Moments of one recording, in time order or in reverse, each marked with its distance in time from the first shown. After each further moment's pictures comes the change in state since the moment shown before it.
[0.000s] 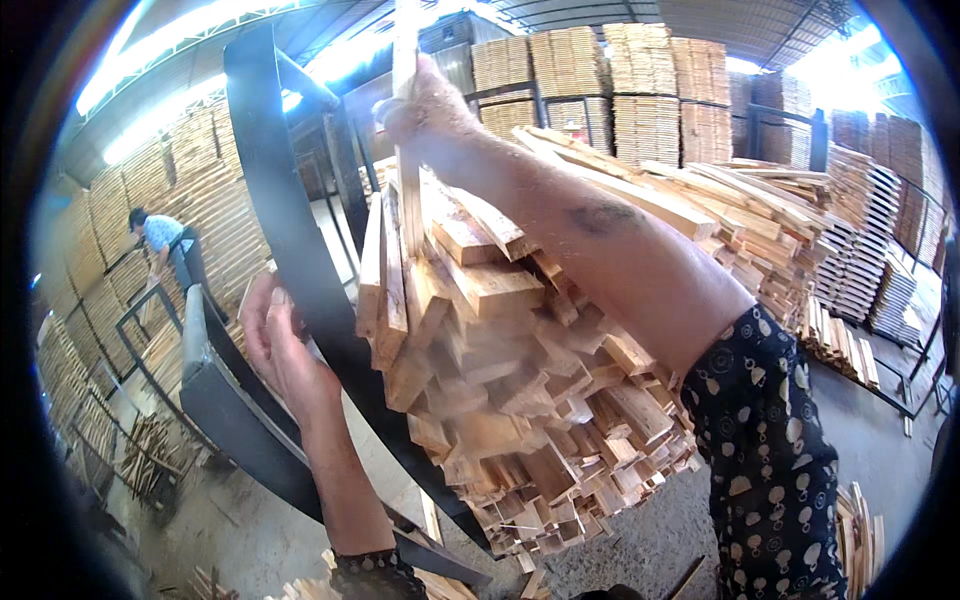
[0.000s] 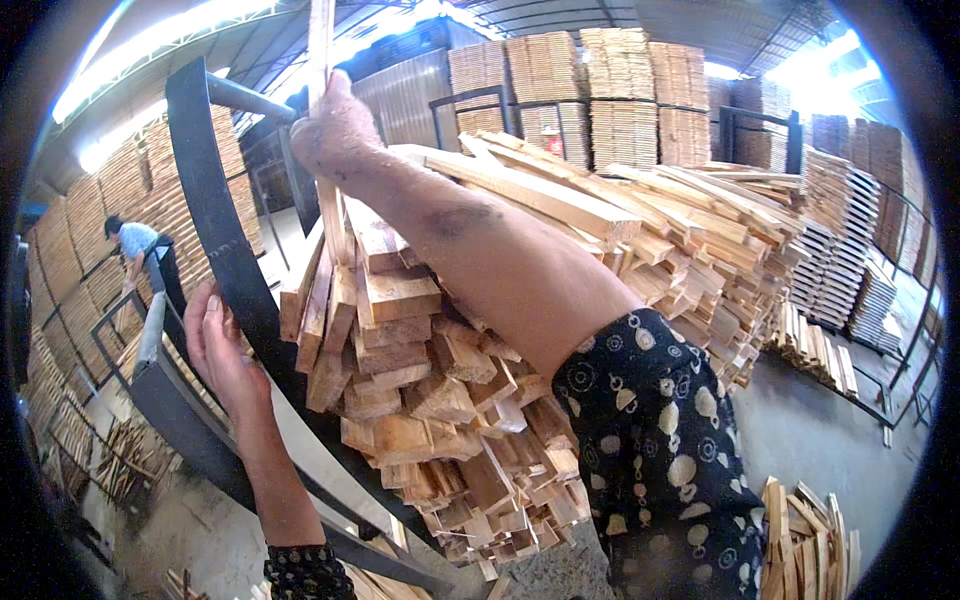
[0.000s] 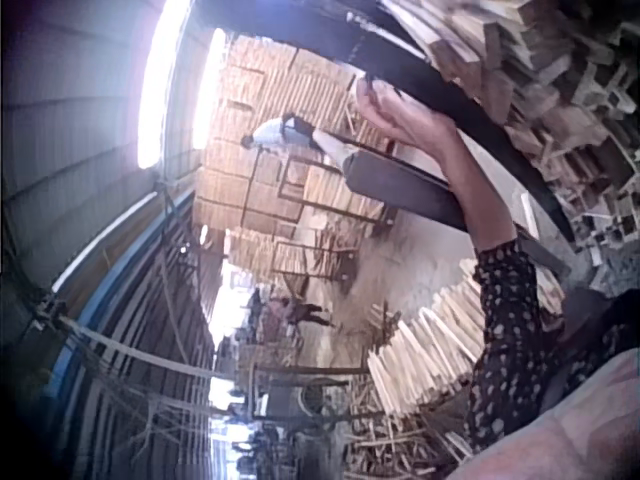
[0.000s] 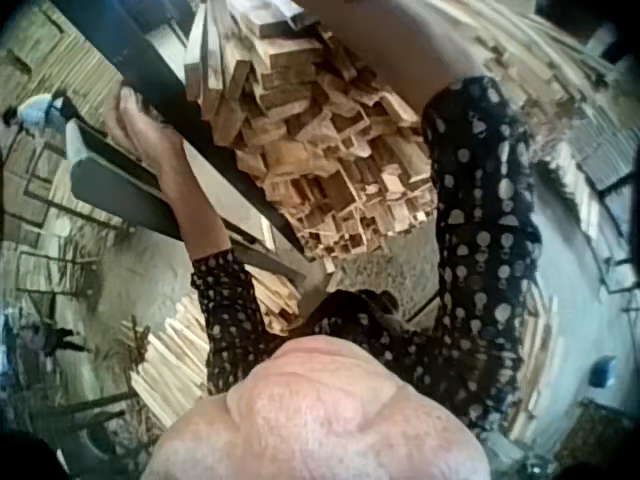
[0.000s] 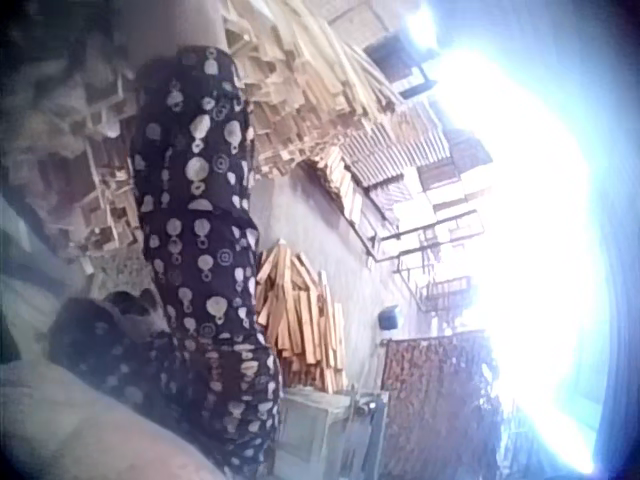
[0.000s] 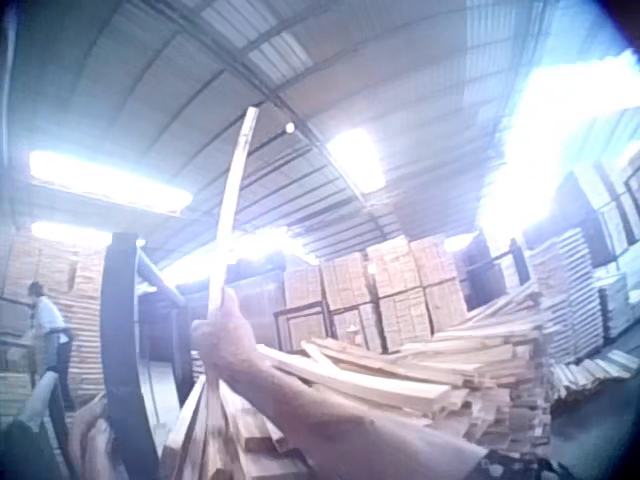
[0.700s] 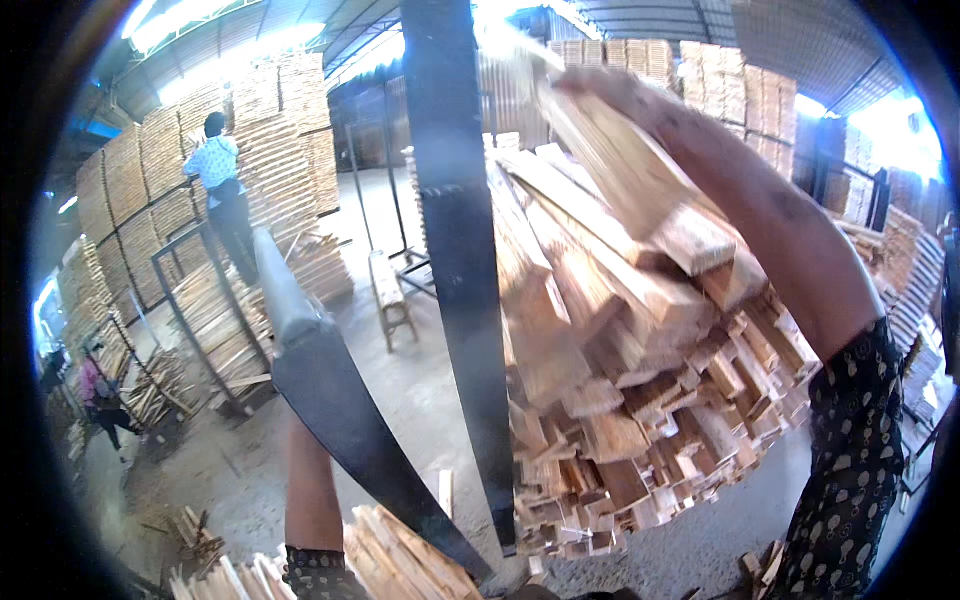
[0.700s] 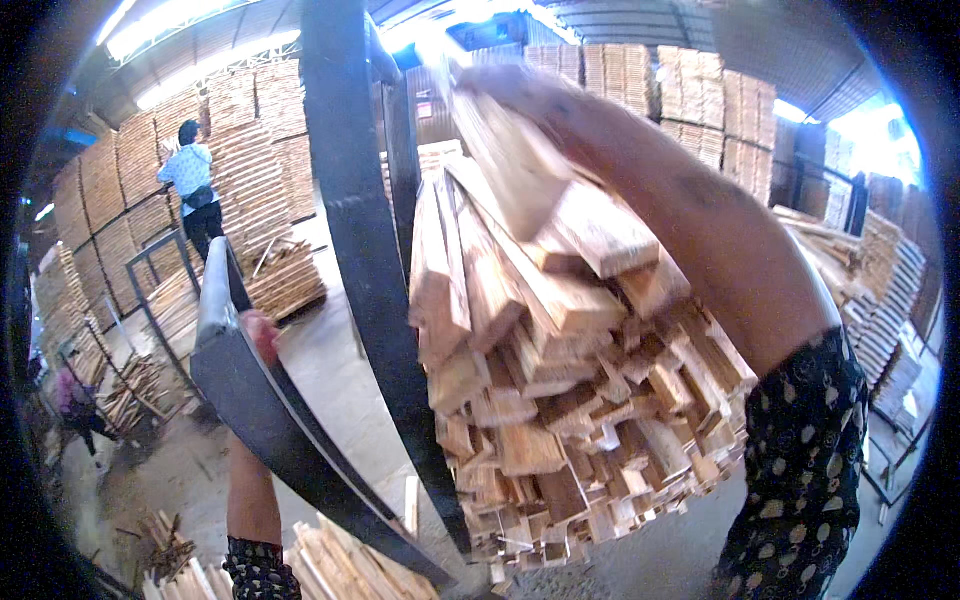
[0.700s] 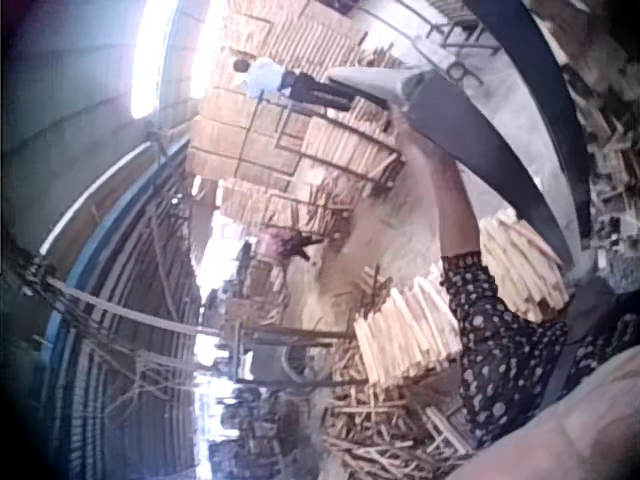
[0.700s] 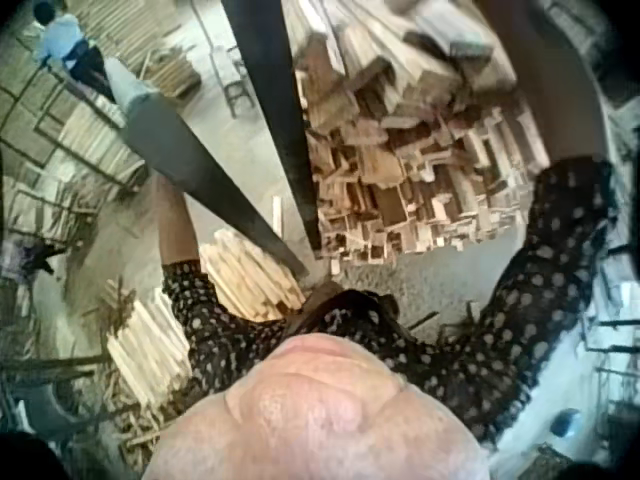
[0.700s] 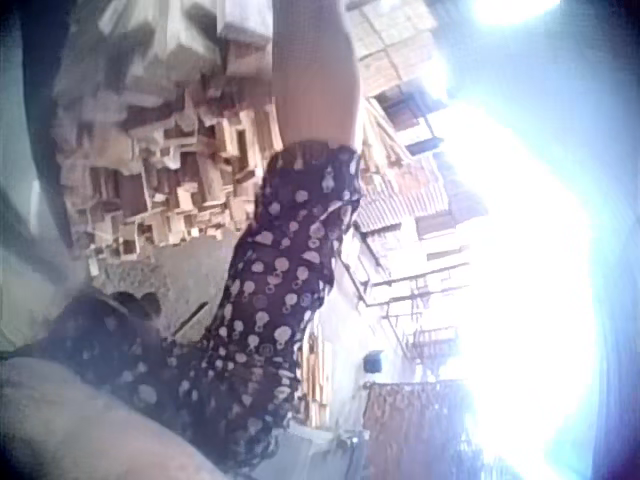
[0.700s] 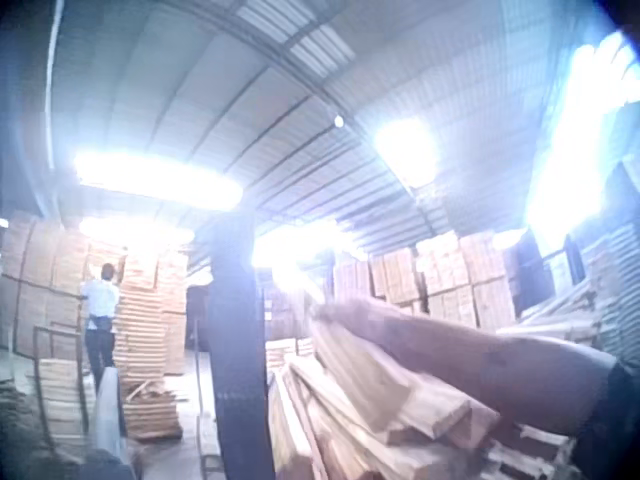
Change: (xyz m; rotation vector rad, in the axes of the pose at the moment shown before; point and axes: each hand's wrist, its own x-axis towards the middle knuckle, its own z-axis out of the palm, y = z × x) left_hand 0.062 -0.031 -0.168 -0.082 -0.154 -0.416; right_hand 0.009 -0.005 -0.011 -0.303 -0.644 0.174
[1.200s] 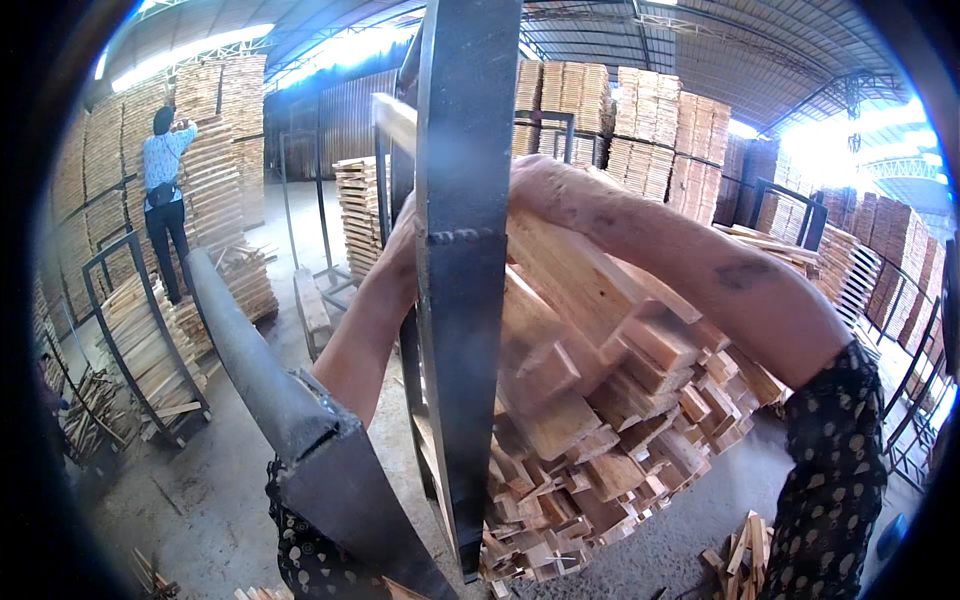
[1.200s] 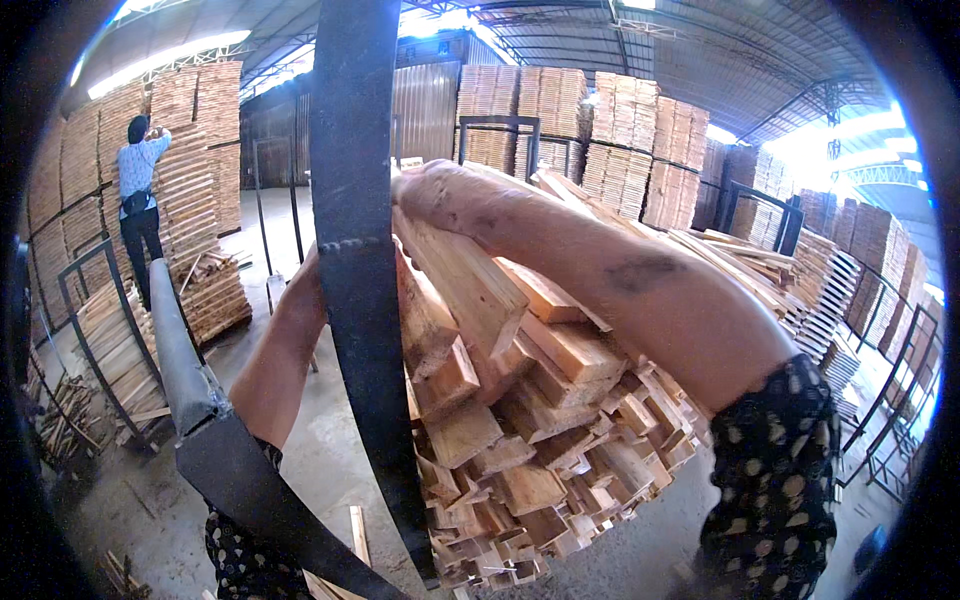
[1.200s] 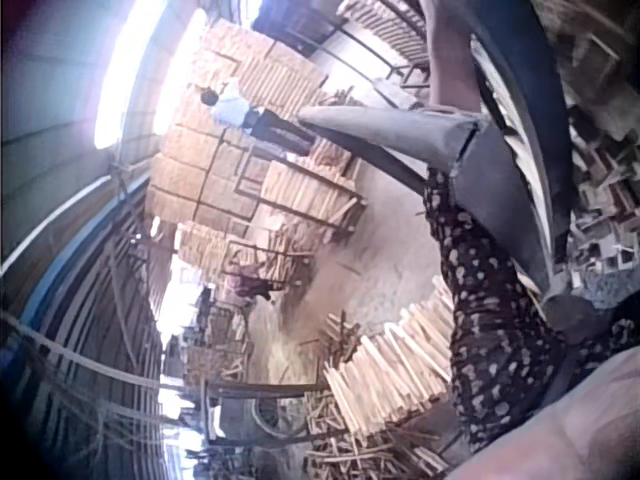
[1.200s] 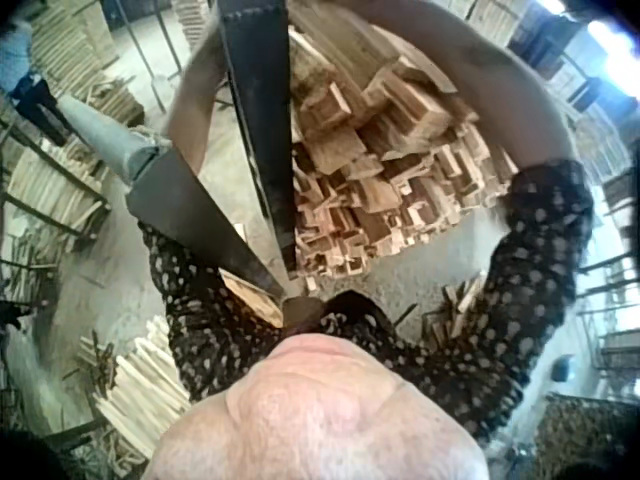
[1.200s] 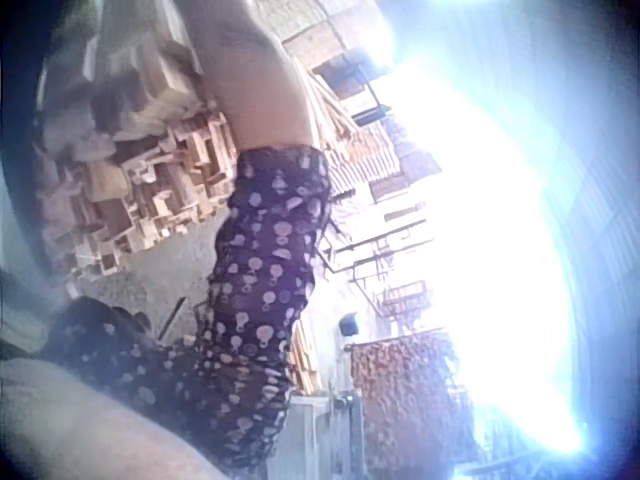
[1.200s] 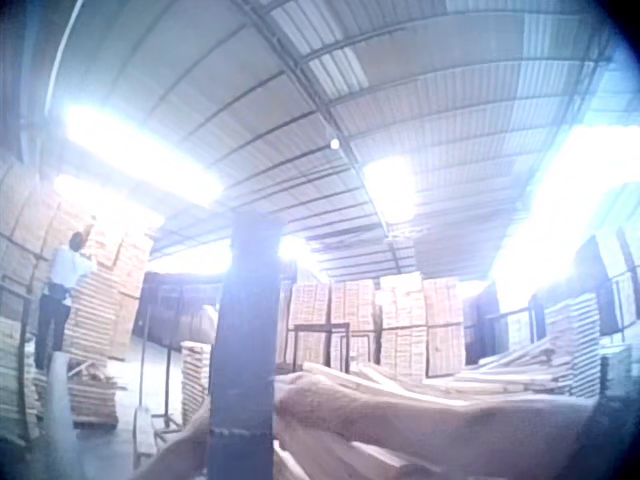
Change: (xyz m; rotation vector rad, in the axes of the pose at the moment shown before) left_hand 0.108 -0.061 0.201 -0.381 -0.686 -0.348; right_hand 0.017 -0.011 0.048 -0.186 0.147 0.154
